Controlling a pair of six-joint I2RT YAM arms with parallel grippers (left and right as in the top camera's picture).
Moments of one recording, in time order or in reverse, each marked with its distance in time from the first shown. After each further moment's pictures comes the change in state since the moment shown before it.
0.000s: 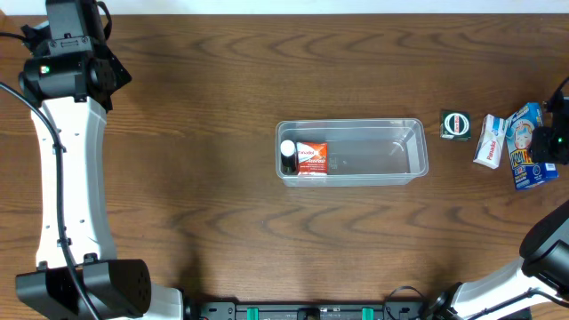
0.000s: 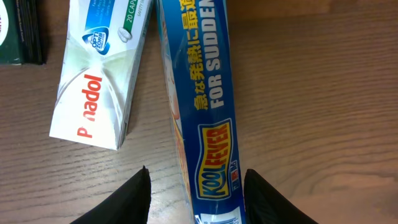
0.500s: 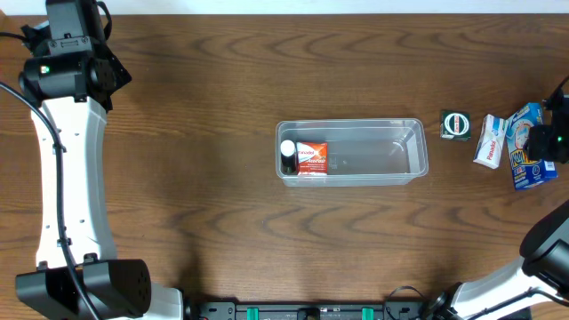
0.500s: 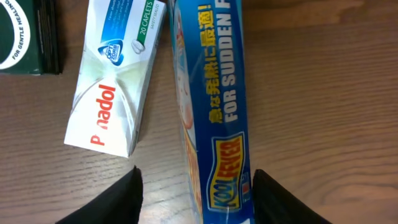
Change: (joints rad) left arm 0.000 0.000 0.000 0.000 0.000 0.000; right arm 0.000 0.006 0.000 0.011 -0.045 0.009
